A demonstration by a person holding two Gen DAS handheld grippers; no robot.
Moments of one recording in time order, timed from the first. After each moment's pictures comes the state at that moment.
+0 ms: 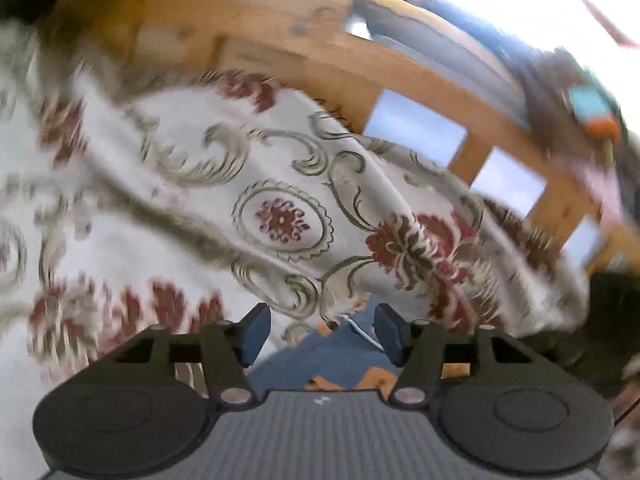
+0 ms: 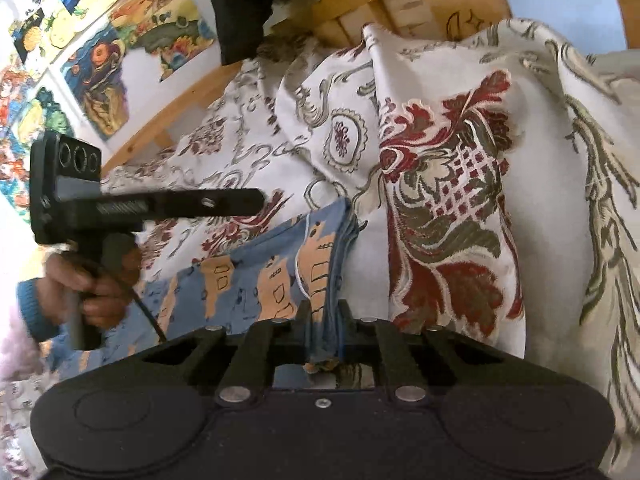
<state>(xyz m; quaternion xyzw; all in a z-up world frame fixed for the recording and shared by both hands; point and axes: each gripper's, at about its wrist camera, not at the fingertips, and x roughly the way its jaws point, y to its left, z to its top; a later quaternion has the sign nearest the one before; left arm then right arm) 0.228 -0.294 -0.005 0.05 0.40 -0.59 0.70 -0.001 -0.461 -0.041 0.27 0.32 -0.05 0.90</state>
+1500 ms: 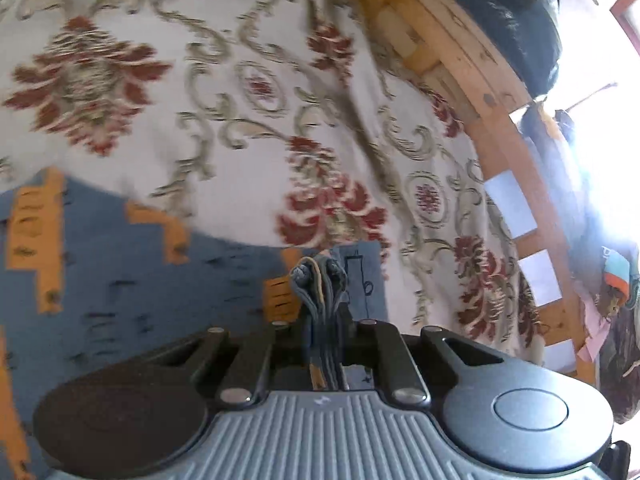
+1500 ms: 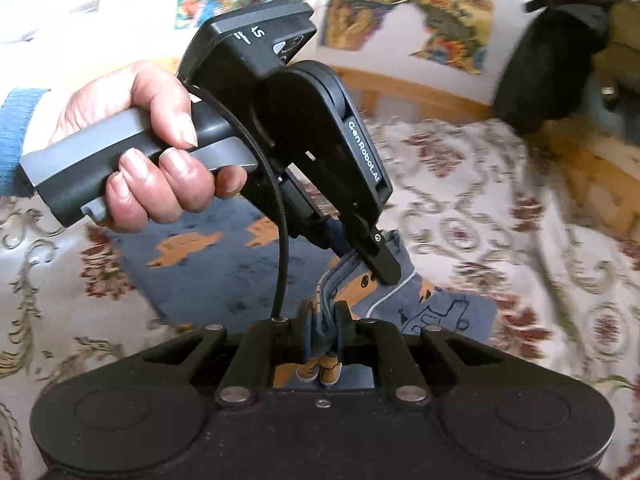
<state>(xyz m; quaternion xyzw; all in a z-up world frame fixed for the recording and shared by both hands) 0.248 -0.084 -0.005 -0.13 0.55 -0.40 0.72 0.069 -0.182 0.003 -0.10 0.29 0.12 0.94</state>
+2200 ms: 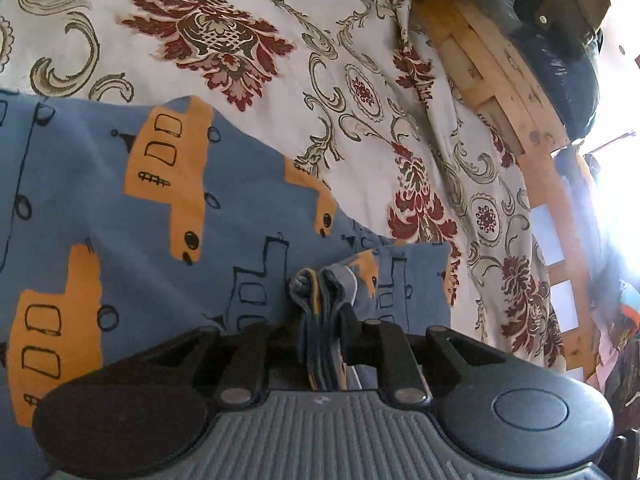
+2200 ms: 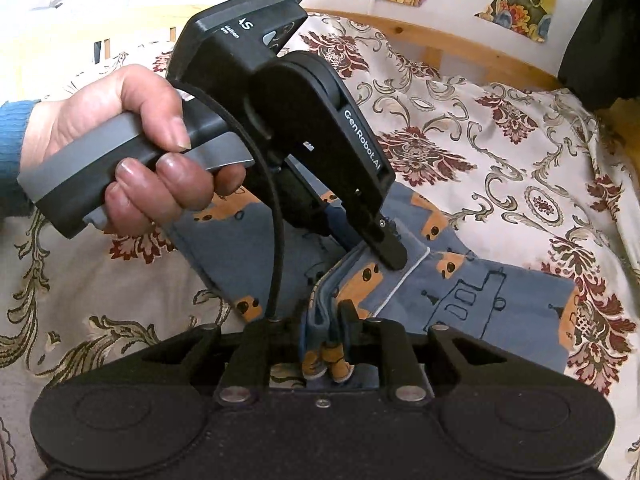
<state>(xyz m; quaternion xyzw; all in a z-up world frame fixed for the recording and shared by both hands) 0.258 -0.013 -0.069 -0.19 0.55 -0.36 0.73 0.094 -0.133 -0.042 -0.10 0.34 0.18 0.92</state>
